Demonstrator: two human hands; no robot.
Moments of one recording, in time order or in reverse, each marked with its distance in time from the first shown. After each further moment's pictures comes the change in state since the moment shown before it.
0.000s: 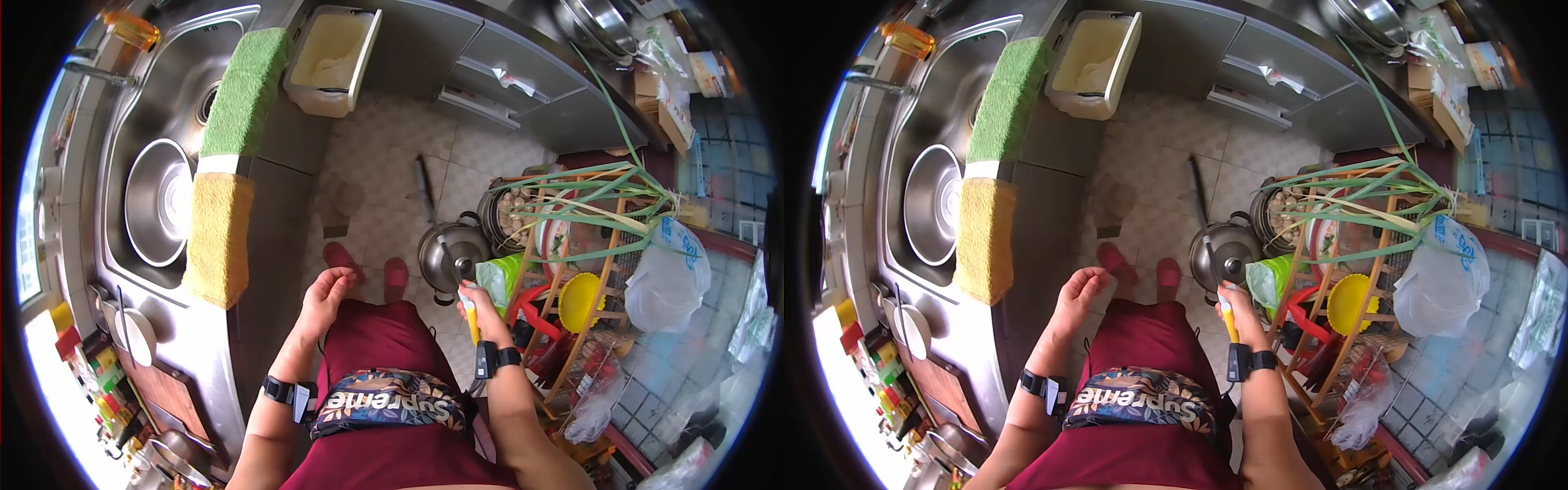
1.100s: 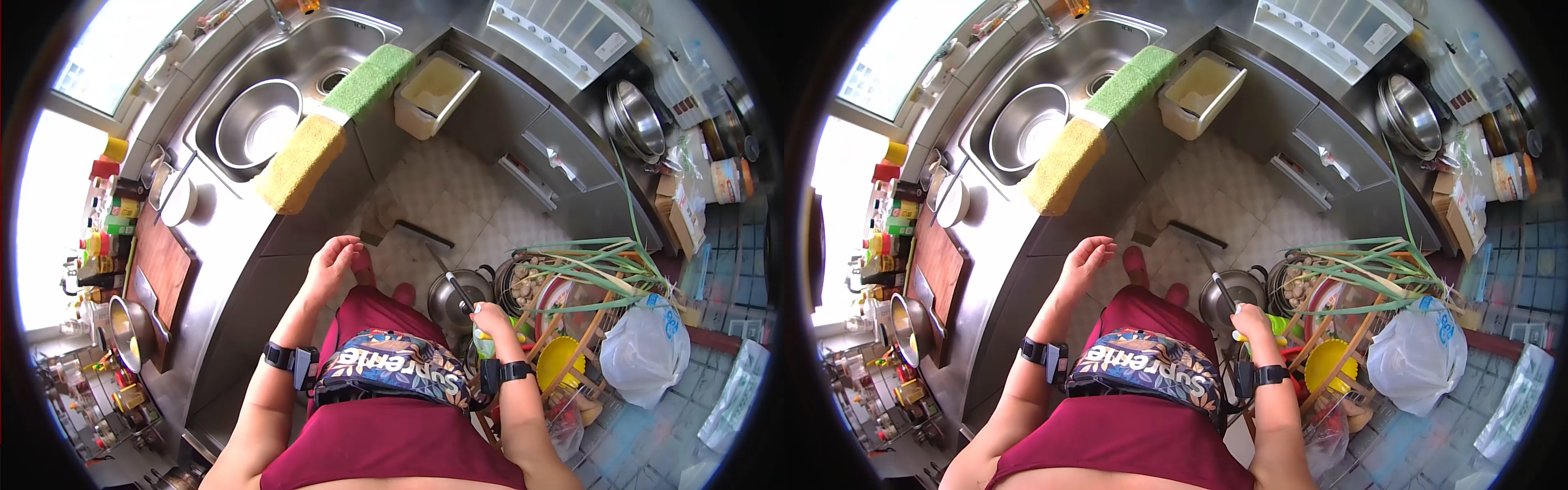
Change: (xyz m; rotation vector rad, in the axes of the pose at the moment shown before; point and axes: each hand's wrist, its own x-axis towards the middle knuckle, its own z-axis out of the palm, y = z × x) left_hand -0.106 0.022 0.024 -0.012 0.367 0.326; right_hand -0.045 -0.049 -0.023 -1.659 -0.032 -0.497
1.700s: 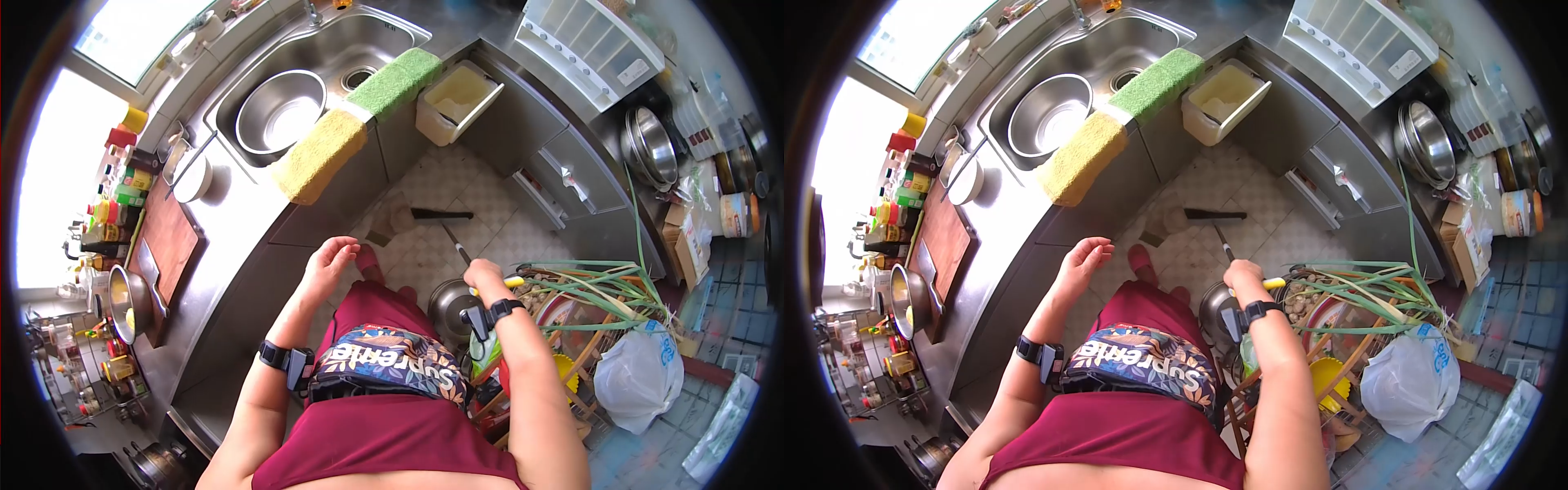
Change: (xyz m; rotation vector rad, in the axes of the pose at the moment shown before) left_hand -0.021 0.001 -0.011 0.004 0.086 -0.004; right_hand 0.083 -0.090 -0.065 -0.381 -0.071 0.099
